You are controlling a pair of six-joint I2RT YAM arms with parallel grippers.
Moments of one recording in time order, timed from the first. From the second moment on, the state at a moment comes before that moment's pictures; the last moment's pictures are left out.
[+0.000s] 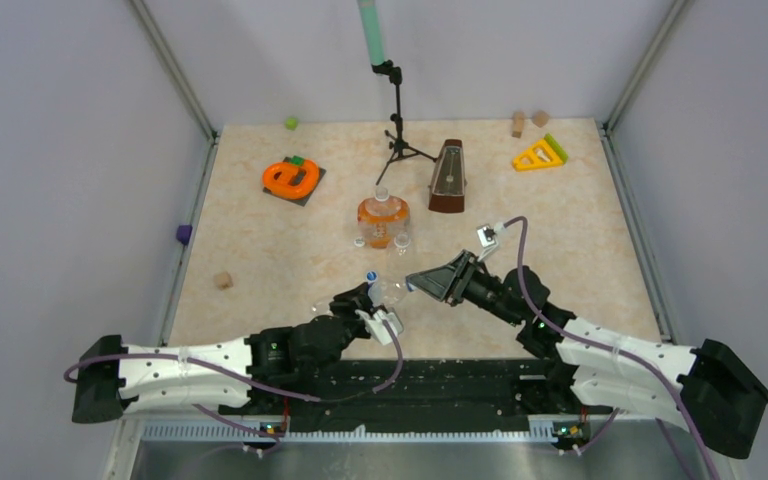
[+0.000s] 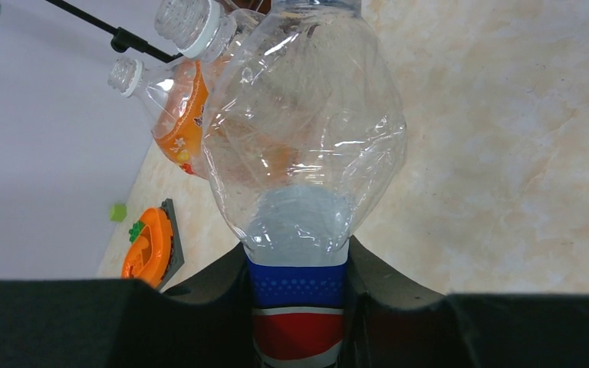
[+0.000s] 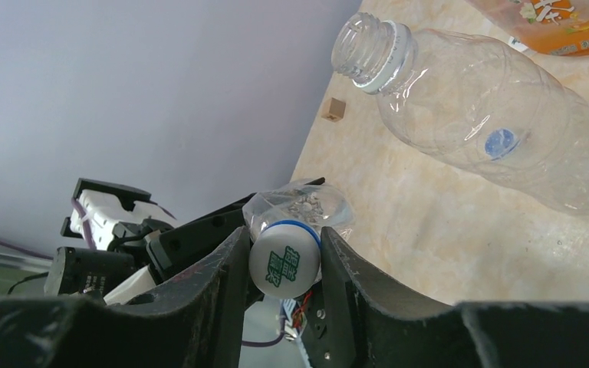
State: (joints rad) left arm -1.34 0.76 0.35 0.12 -0.63 0.56; right arm 0.90 0.93 0.33 0.62 -0.08 1.07
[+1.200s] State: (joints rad) left arm -0.96 0.56 0.41 -0.07 0.29 0.20; right arm 0.90 0.78 0.46 0.45 -0.54 0.21
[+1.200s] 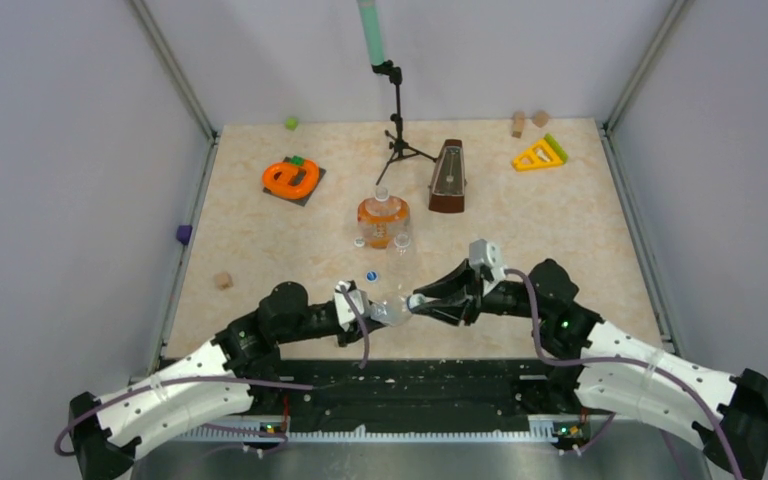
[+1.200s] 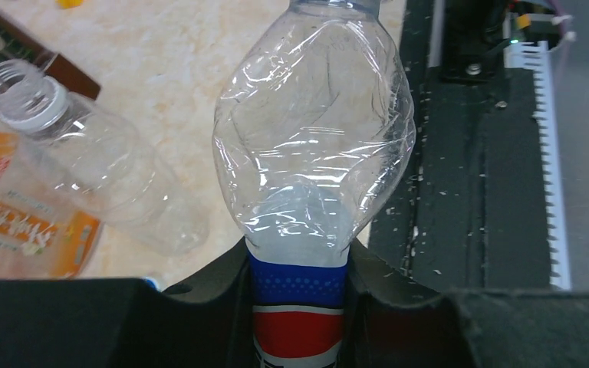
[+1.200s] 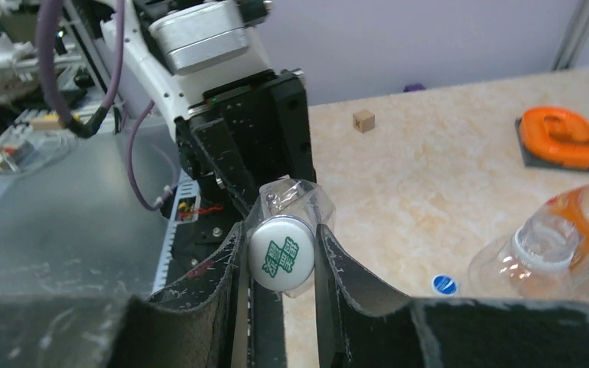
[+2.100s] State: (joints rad) left arm -0.78 0.77 0.52 -0.15 0.90 0.12; right arm 0.90 0.61 0.46 0.21 -0.86 -0.55
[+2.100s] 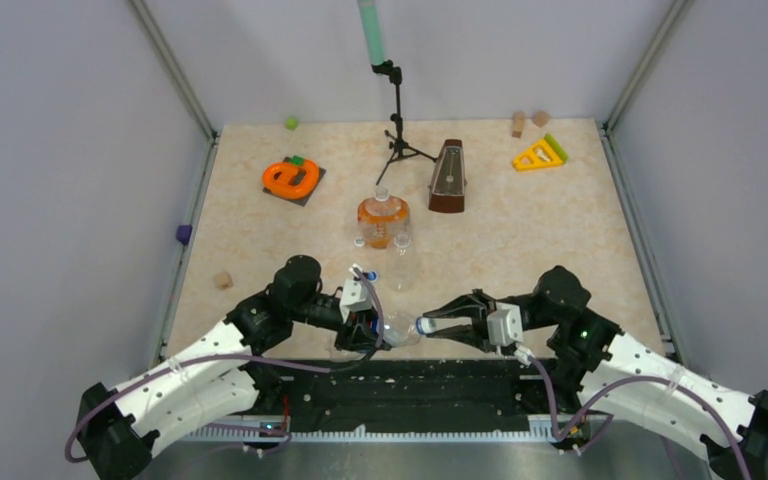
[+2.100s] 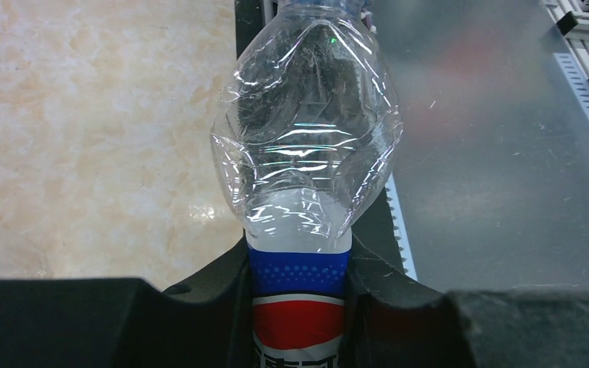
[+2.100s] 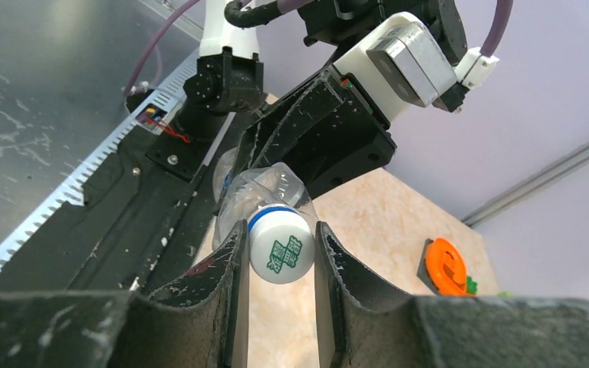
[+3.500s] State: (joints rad) left arm -0.75 0.63 0.48 -0.02 0.57 0.02; right arm 0.90 0.51 0.39 0.20 -0.69 -0.65
